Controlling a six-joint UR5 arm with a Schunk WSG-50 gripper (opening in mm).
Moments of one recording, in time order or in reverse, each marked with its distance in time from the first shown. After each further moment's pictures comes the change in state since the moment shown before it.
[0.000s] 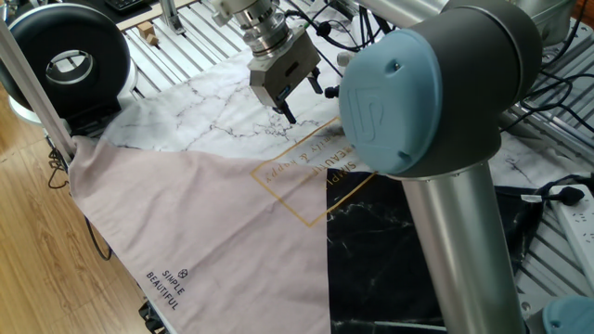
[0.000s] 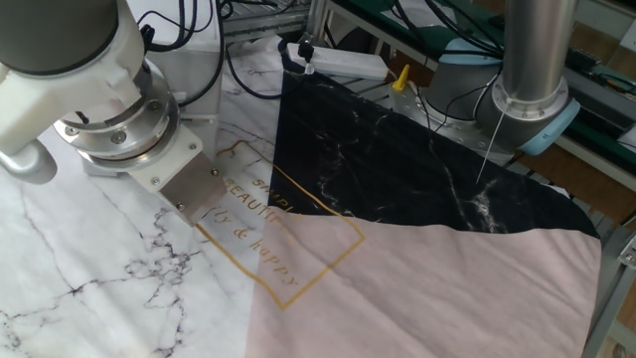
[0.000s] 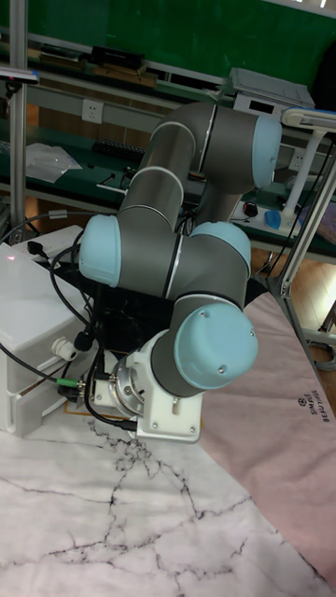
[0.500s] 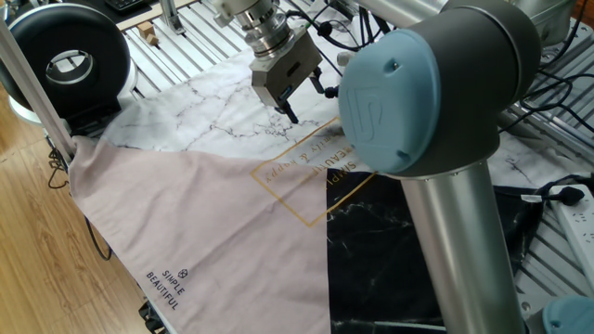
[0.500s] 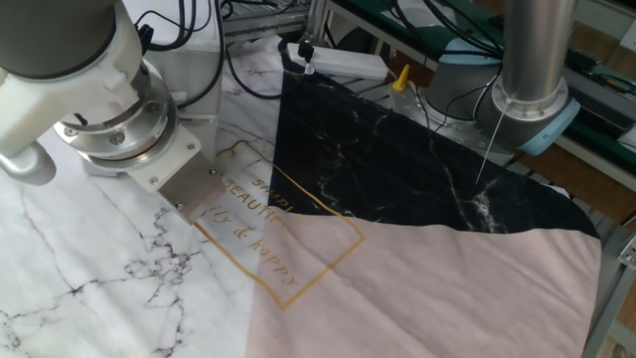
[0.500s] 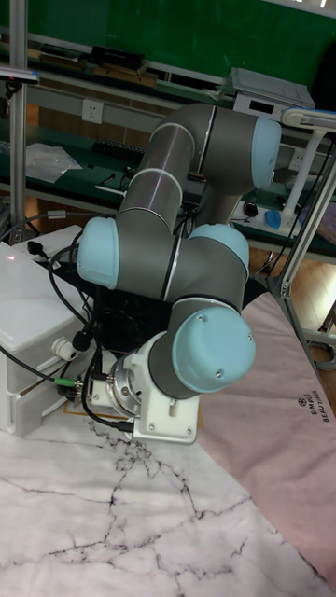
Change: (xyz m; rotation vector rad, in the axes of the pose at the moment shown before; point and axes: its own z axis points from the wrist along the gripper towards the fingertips) arm 0.004 -0.005 0.003 0.011 0.024 0.010
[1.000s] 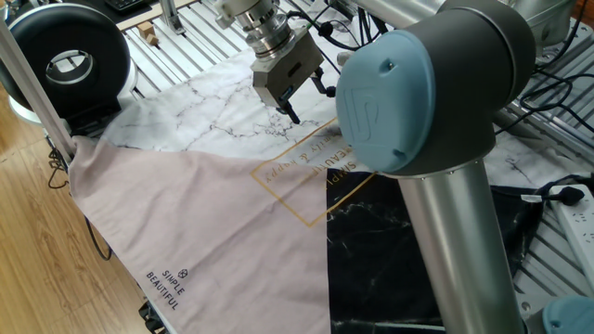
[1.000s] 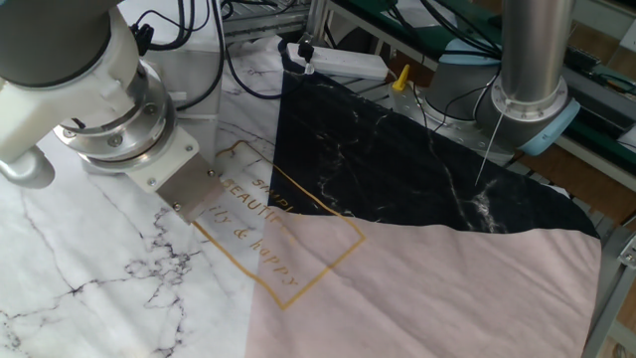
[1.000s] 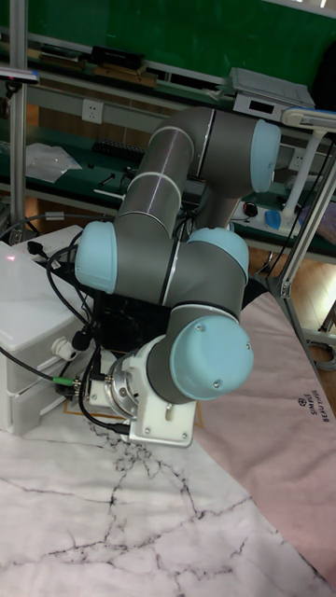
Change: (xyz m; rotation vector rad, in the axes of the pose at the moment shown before) arm 0.006 -0.002 0.002 0.006 0.033 0.017
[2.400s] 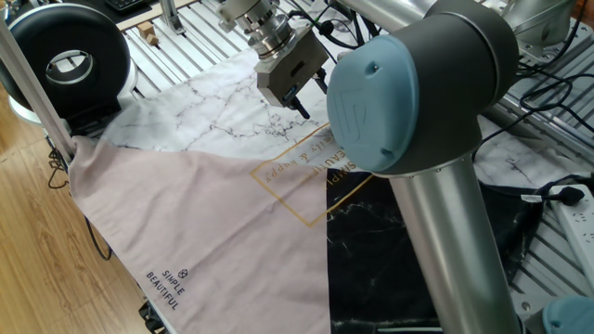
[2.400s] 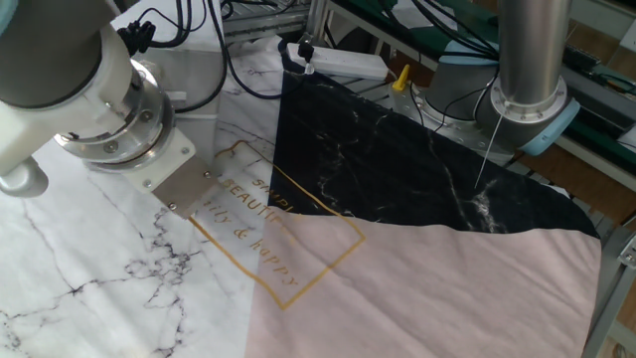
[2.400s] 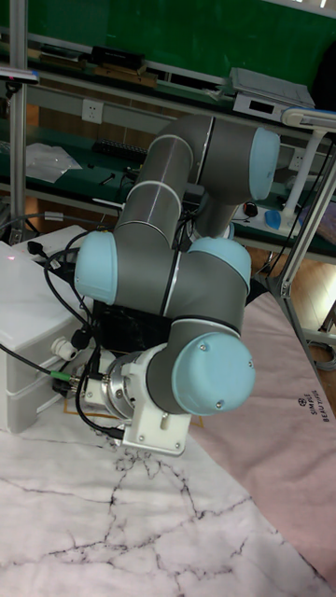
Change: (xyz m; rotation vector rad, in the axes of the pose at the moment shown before) arm 0.005 -0.009 0.001 0.037 0.050 0.059
